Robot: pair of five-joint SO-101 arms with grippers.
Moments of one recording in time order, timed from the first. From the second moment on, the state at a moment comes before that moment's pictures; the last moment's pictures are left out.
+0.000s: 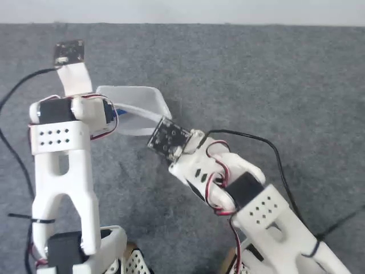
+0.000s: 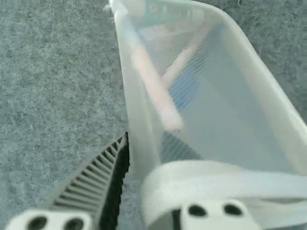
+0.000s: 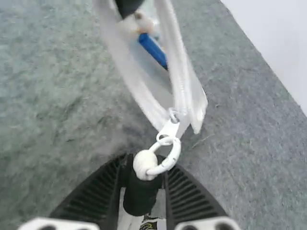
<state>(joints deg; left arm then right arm) -12.6 -18.8 14.6 84.3 8.1 -43.2 -48.4 47.7 46.9 25.7</state>
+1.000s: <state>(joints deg) 27.8 -18.7 -11.1 96.3 -7.3 -56.1 -98.9 47.7 86.6 25.0</state>
